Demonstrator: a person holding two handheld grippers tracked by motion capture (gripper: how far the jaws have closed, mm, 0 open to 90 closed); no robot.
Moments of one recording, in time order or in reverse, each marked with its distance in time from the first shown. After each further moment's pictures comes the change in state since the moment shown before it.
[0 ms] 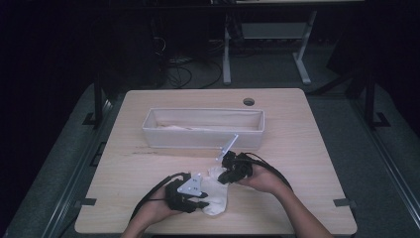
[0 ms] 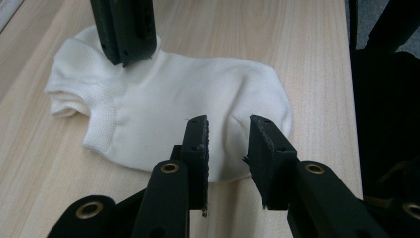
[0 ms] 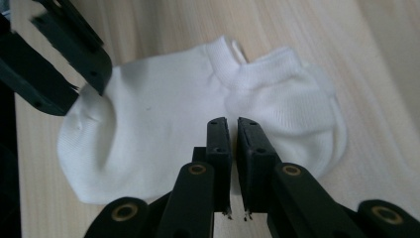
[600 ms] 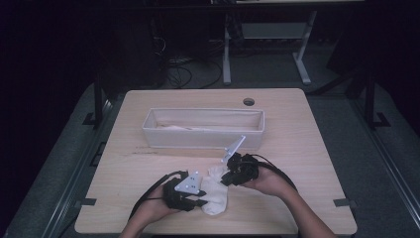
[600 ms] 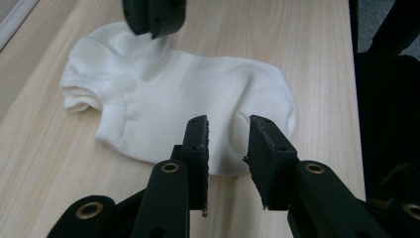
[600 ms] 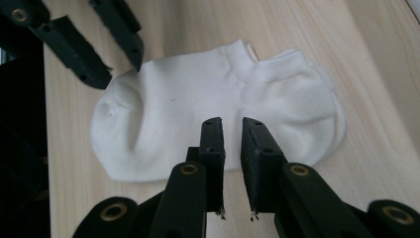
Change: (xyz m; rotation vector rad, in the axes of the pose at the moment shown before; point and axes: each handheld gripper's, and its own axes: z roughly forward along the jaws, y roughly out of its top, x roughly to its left) left arm 0.005 -0.002 -0.007 -0.017 0.019 -0.005; right arm 0.014 -0.009 -0.021 -0.061 -0.009 -0.035
